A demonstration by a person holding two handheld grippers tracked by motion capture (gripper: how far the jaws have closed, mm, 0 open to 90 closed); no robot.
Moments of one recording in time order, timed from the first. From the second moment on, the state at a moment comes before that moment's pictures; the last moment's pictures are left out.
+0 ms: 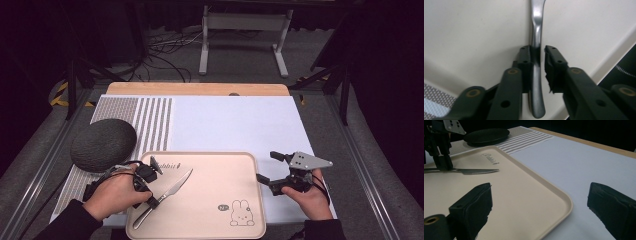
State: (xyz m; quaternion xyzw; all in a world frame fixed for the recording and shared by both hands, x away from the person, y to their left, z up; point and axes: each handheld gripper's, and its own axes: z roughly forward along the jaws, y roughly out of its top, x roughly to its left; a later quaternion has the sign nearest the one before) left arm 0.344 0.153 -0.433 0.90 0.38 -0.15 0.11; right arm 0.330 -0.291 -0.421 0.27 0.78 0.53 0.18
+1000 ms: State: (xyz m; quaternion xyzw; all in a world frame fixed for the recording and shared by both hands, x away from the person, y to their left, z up) left arm 0.338 0.134 -0.423 0.96 0.11 -0.01 0.24; right arm 0.330 -0.290 -0.423 0.28 0.78 0.53 0.17
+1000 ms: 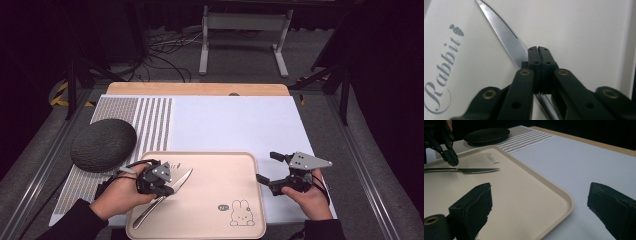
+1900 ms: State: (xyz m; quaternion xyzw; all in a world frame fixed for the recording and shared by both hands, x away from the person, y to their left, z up) left arm 0.344 0.139 -0.442 0.97 0.11 -0.02 0.22; right arm 0.329 -0.290 -0.423 0.28 0.78 0.53 0.18
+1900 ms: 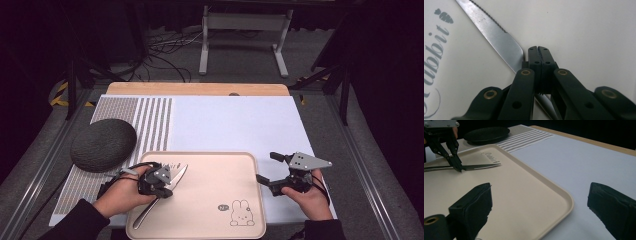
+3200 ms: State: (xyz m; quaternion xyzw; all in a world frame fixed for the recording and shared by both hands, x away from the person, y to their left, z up) left arm 0.348 0.185 -0.445 0.95 0.19 -0.01 0.23; right arm 0.330 -0.288 -0.425 0.28 0.79 0.52 0.17
